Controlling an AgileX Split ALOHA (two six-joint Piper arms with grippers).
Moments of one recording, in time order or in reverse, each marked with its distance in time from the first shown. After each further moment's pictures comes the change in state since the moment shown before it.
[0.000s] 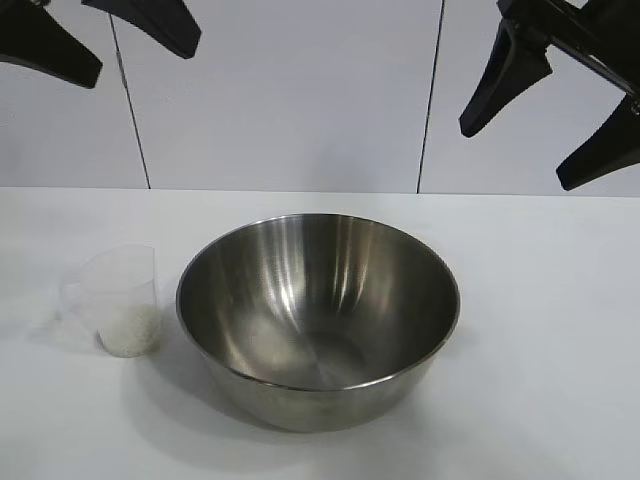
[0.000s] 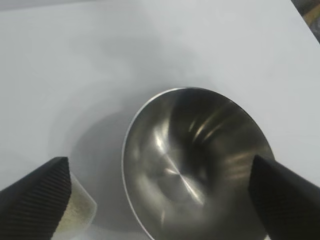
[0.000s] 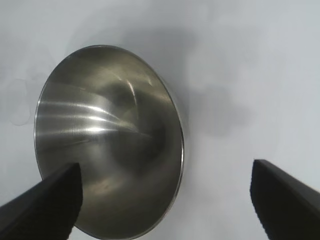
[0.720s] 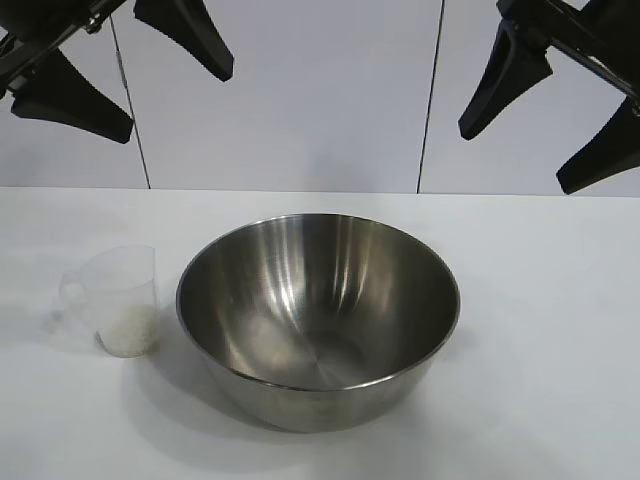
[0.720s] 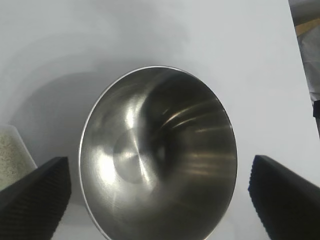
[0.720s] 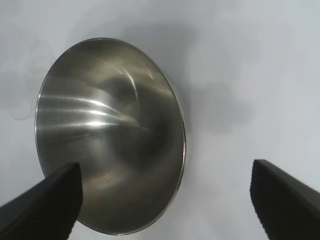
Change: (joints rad) left arm 0.000 0.166 -0.131 -0.119 0.188 -0.216; right arm 0.001 0.000 0.000 0.000 0.018 0.011
